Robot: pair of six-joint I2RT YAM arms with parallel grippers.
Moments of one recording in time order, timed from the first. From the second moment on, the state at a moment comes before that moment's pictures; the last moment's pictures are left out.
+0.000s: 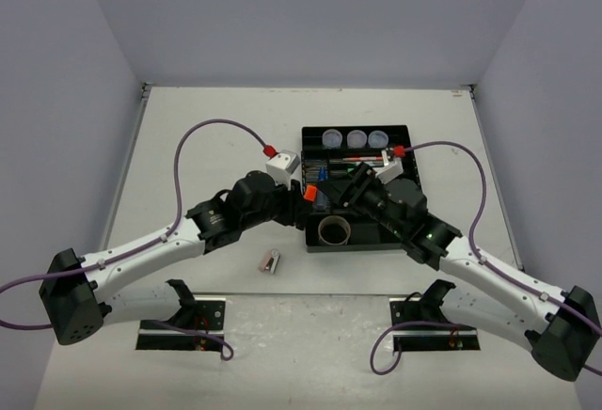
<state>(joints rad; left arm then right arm) -0.92 1.15 0.82 -0.16 -0.05 -0.51 0.78 0.91 0.62 0.10 0.06 1.12</state>
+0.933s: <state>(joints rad) -0.92 1.13 0.92 -0.34 -0.18 -0.51 0.58 1.06 0.59 0.08 0.09 1.22</state>
